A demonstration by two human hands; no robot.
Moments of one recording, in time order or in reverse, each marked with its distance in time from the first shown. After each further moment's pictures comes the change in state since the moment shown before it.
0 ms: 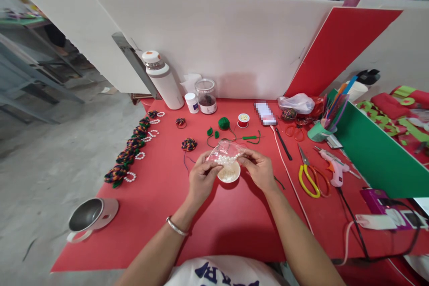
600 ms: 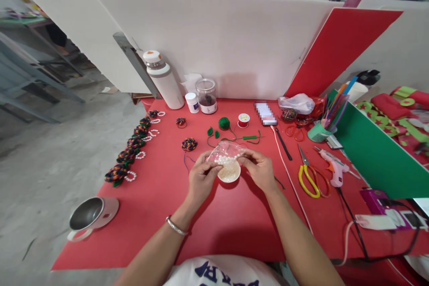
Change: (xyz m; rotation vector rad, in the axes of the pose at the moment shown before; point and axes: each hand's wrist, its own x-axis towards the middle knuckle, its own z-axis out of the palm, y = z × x) left_hand -0.001 0.000 0.000 -0.030 0.000 0.015; right_hand -0.001 -0.002 -0.001 -0.049 0.014 -0.037
